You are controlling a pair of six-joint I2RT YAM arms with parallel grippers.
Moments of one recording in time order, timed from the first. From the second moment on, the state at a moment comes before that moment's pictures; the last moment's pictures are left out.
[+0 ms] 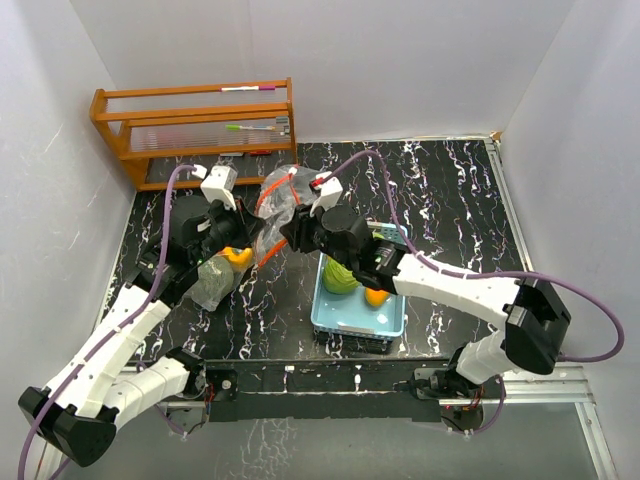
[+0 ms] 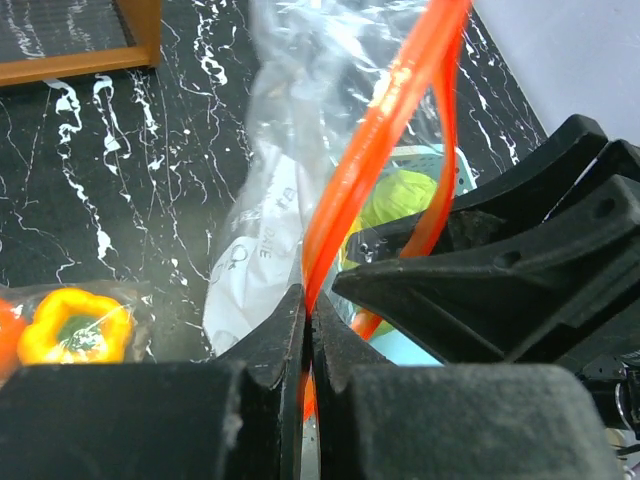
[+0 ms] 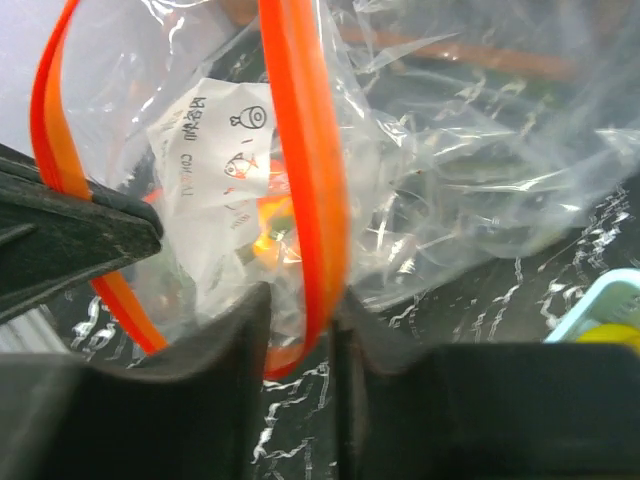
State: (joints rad) left arm -0.50 0.92 0.99 -0.41 0.08 -0.36; right arm 0.97 1.44 1.09 0.13 0.23 0.44
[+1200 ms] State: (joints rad) left arm -0.51 0.93 0.99 -0.53 -0.42 -0.14; right arm 0.94 1.10 0.97 -0.22 0.06 0.31
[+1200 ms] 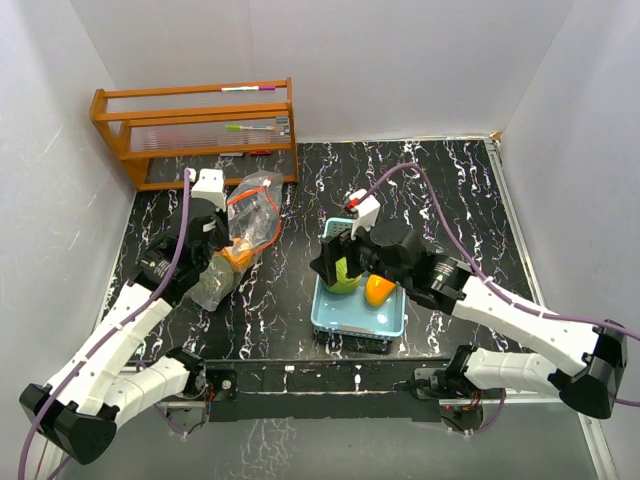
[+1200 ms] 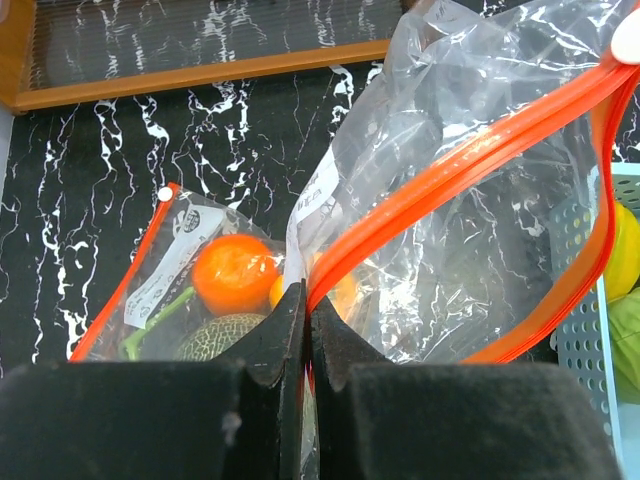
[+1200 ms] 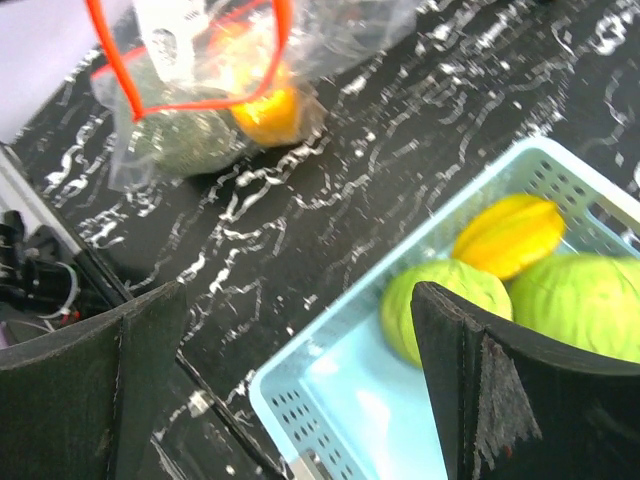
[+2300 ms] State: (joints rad) left arm -0.51 0.99 0.97 -0.46 -0.20 -0.17; right arm 0.91 1.35 0.79 -0.24 0.37 0.51
